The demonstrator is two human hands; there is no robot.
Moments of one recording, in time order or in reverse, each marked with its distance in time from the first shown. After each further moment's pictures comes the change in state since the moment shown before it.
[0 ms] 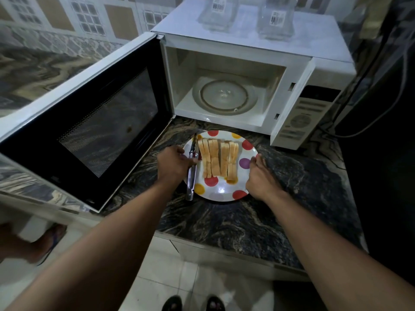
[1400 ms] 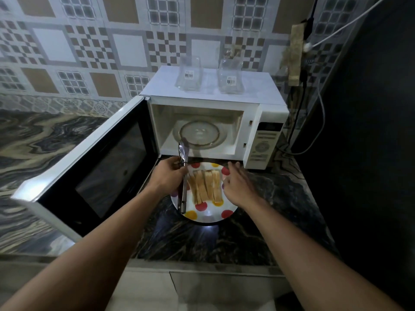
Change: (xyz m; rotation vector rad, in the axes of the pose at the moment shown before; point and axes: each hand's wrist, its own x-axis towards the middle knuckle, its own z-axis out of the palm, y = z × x) left_hand -0.025 0.080 -0.081 -0.216 -0.332 0.193; right_hand -0.058 -0.057 -0.065 0.281 0.176 0.001
